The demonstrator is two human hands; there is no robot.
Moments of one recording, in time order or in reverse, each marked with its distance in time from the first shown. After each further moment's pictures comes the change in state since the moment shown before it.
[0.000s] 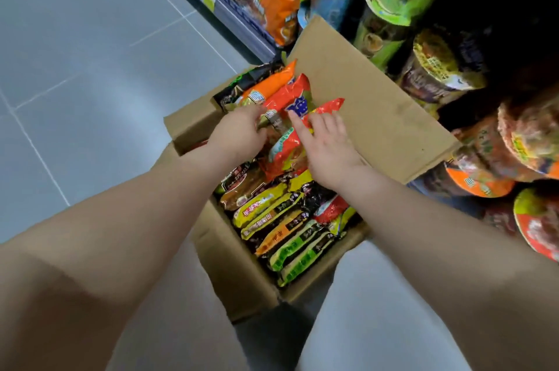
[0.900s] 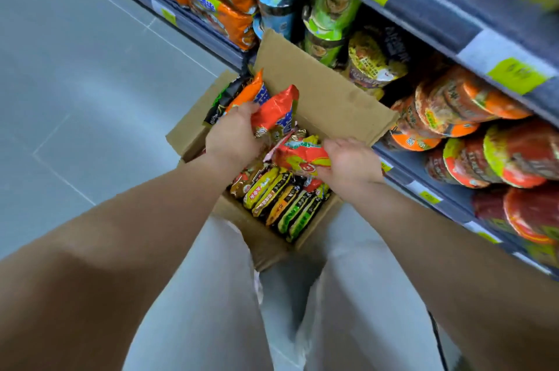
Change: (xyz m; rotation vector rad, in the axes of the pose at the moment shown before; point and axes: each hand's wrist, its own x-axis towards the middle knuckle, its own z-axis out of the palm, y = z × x) left_hand -0.032 0.076 -0.090 0.093 -0.142 0.046; right_hand -0.095 0.018 -0.125 0.371 -0.176 0.387
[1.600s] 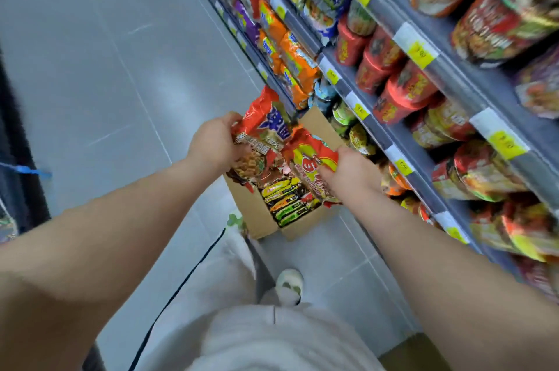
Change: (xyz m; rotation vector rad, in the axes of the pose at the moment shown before) left_hand -0.297 0.084 -0.272 -0.182 0.260 -0.286; right_hand -0.191 -0.087 -0.311 0.034 0.009 0.054
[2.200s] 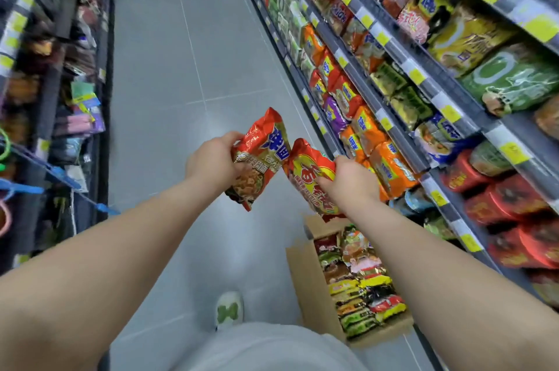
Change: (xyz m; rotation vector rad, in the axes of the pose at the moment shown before) left_hand 0.092 -0.251 -0.236 -0.114 0.253 -0.152; right_hand 0.082 -0.371 -0.044 -0.062 0.093 -0.318
